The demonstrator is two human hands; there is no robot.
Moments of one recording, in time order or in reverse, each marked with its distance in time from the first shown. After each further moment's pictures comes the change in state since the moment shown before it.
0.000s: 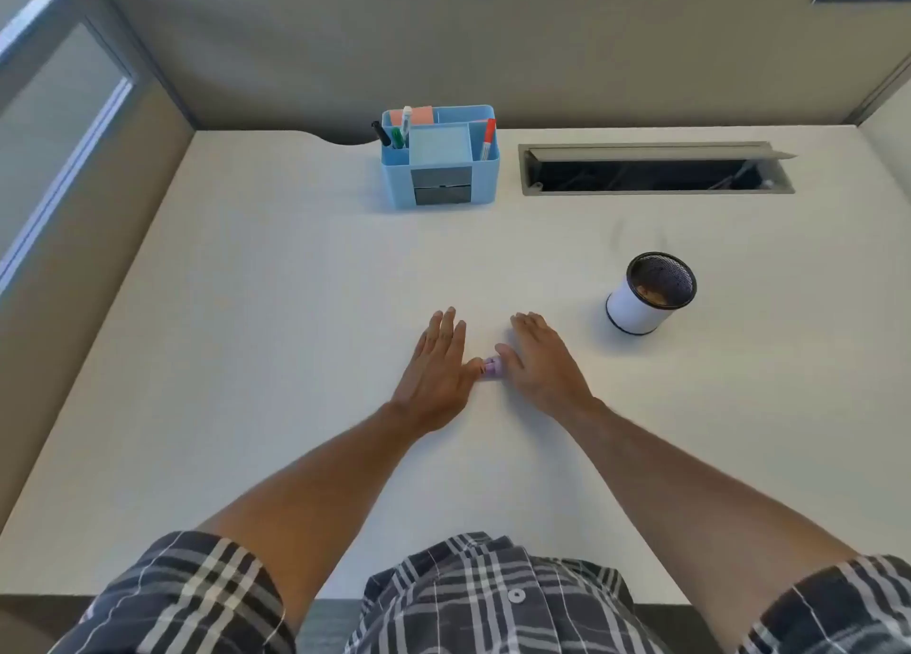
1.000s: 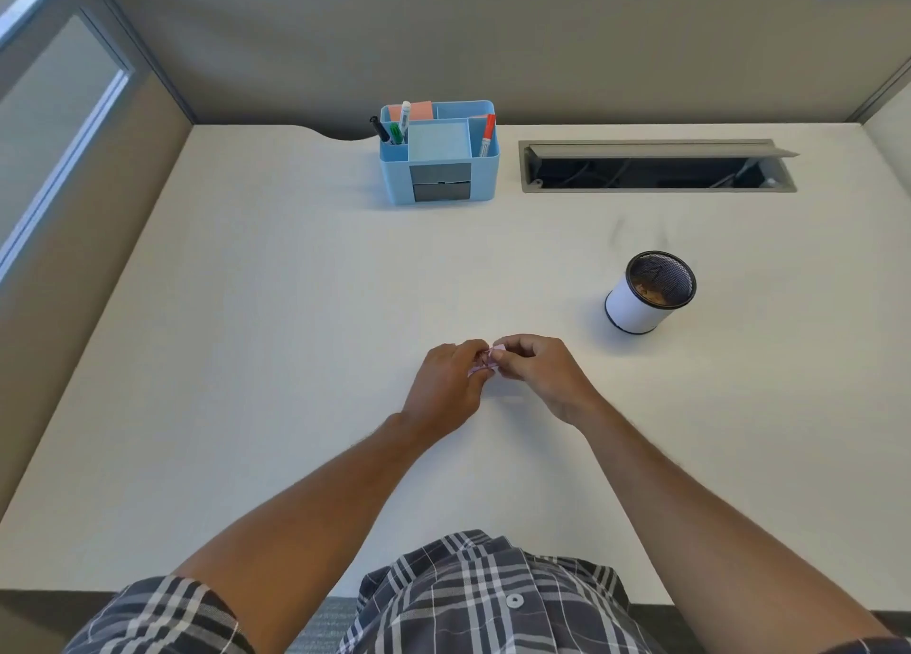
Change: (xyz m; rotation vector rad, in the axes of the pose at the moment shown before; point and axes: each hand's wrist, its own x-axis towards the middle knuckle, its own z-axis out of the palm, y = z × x) left_hand -0.004 0.027 -0.002 -0.268 0.201 0.072; right_hand -0.008 -0.009 -0.015 0.981 -0.114 0.341
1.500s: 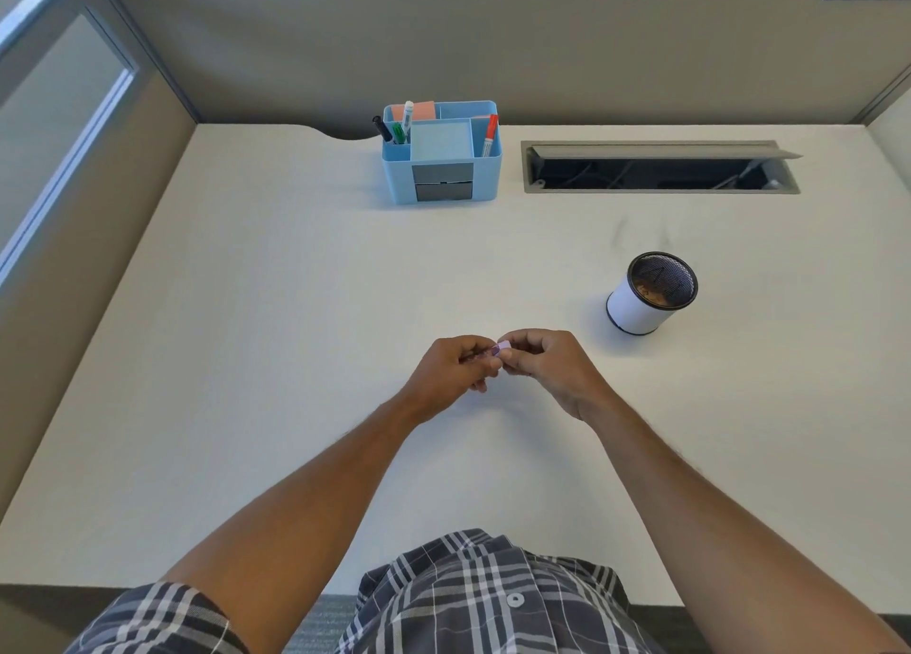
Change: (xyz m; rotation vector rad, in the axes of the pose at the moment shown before) left_hand 0.014 0.004 -0.018 -0.660 -0.261 -0.383; right_hand -0.008 -0.015 -0.012 -0.008 -0.064 -0.043
